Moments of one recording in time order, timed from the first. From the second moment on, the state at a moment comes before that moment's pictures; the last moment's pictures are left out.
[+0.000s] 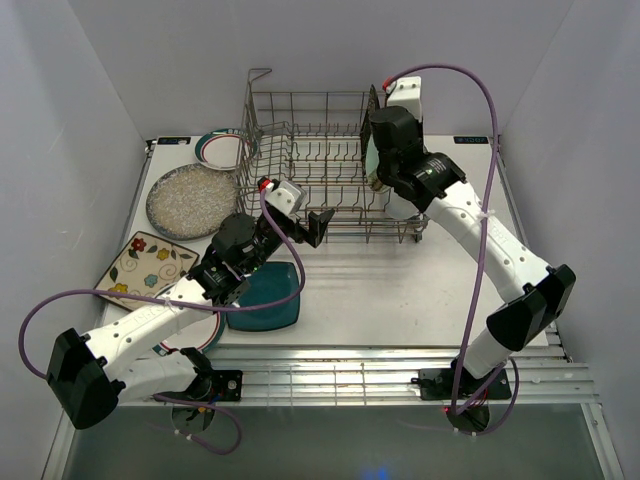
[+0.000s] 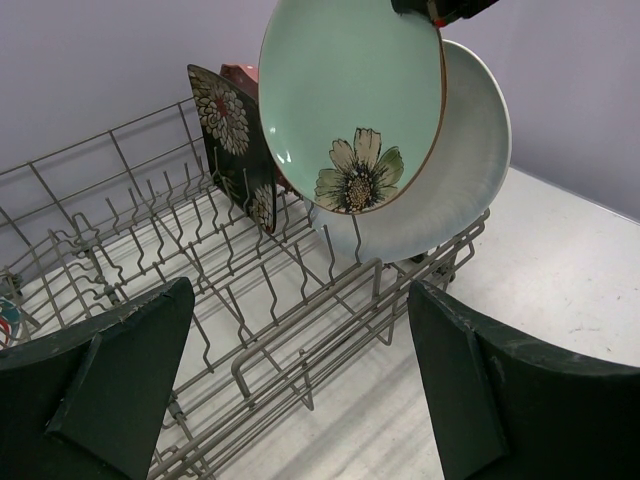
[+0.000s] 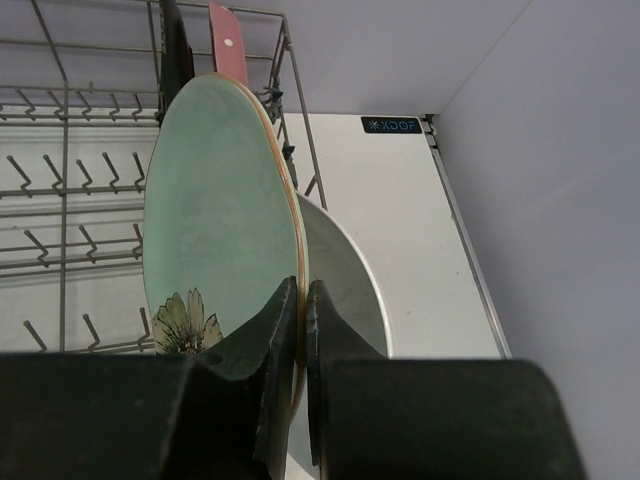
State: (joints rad) left arm -0.80 1.09 0.83 0.38 -0.09 0.10; right arm 0.68 1.59 1.77 -0.57 0.88 0.07
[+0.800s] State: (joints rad) left arm -0.80 1.11 0.83 0.38 -0.09 0.11; right arm 0.68 1.75 1.77 -0.45 0.98 -0.11
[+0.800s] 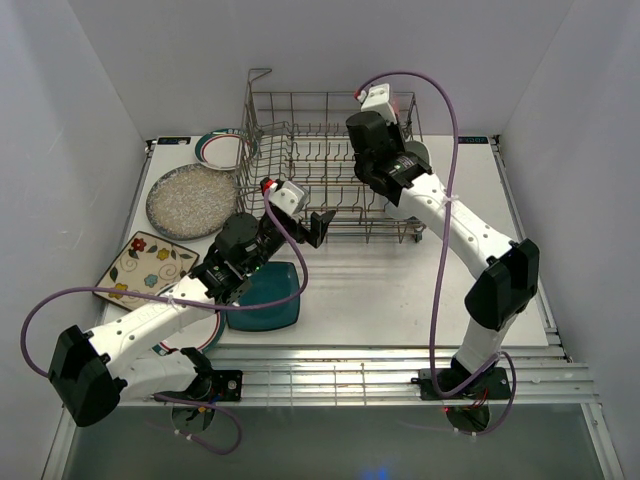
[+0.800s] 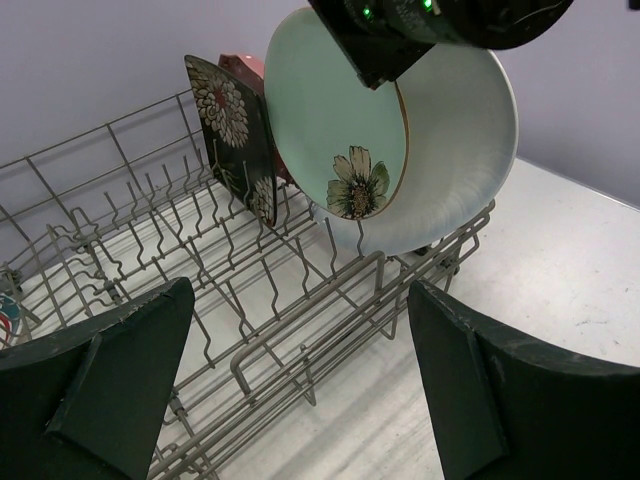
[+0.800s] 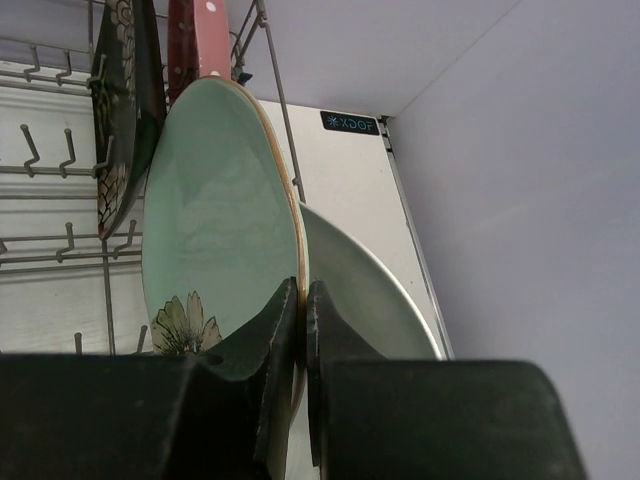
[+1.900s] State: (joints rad) left arm -0.80 1.11 0.83 0.38 -0.07 0.11; right arm 0.70 1.78 1.66 -0.43 1.01 -0.07
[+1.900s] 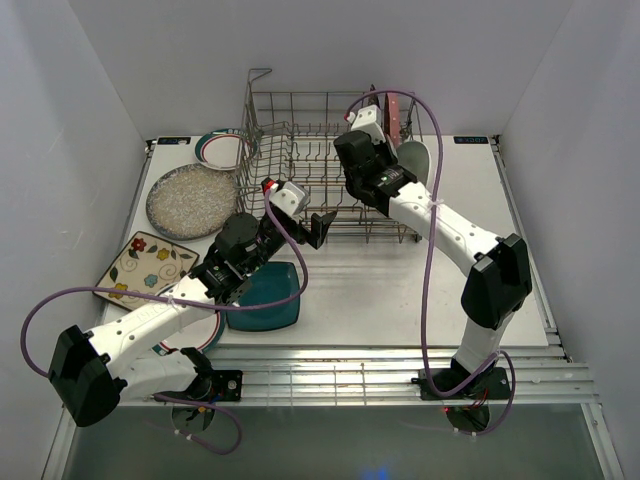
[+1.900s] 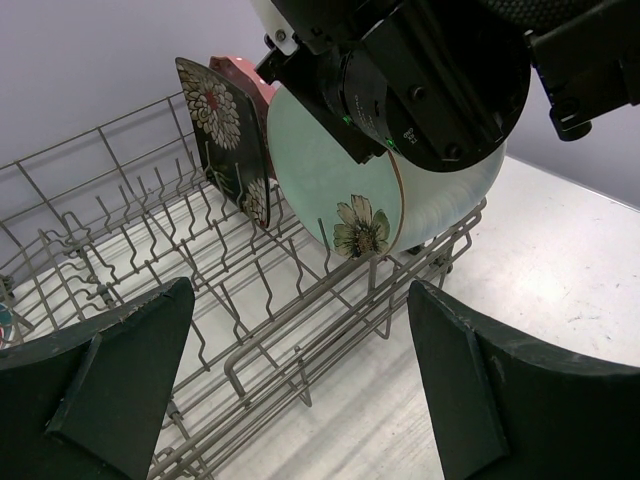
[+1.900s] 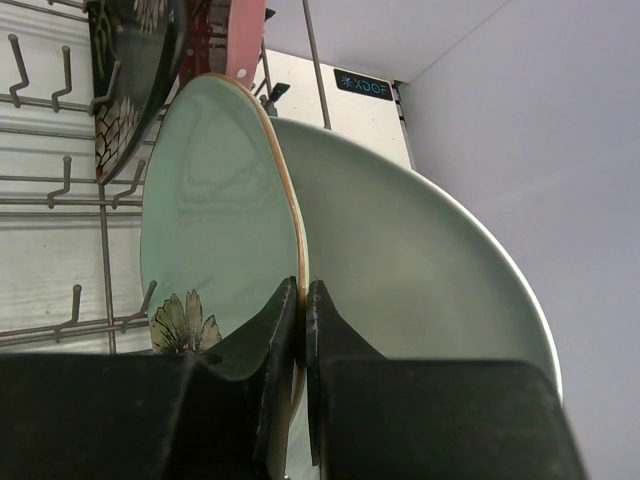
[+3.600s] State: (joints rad) left arm -0.80 1.11 0.83 0.37 -0.06 0.11; right arm 0.66 1.82 1.62 -0.44 0.98 0.03
